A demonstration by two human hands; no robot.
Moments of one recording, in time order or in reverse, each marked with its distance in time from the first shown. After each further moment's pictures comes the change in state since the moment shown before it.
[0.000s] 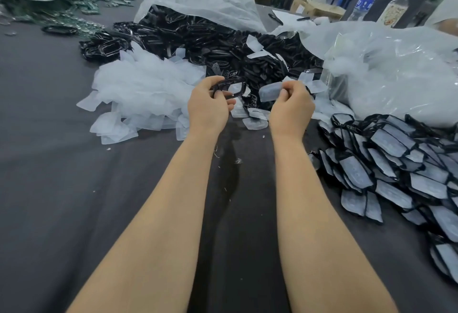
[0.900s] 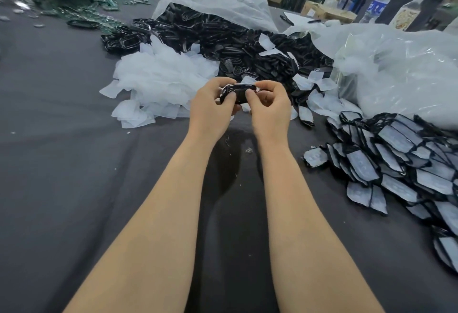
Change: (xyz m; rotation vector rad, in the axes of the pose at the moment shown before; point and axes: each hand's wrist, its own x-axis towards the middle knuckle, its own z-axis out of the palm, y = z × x) left_hand -0.028 -0.006 -0.030 0.102 -0.093 0.180; right_hand -0.053 -0.030 0.007 0.498 -0.262 0.118
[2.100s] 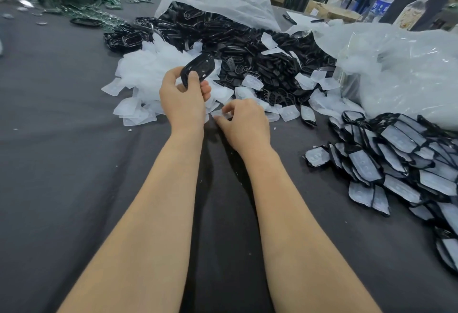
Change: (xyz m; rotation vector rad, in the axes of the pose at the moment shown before) left_hand 0.010 0.006 -0.018 -0.380 0.457 -0.080; right_hand -0.014 -0.005 0.021 -0.881 -0.365 -0.137
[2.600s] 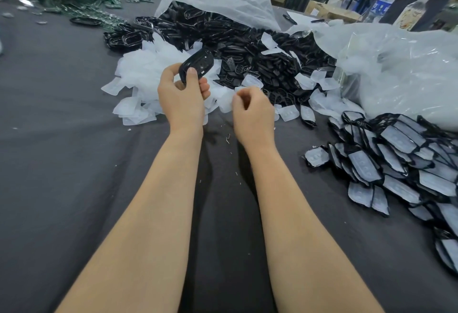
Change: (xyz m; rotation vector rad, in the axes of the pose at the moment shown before) left_hand 0.000 0.002 0.001 -0.014 0.002 0.015; right_hand -0.002 0.002 -0.005 0.536 0.212 0.045
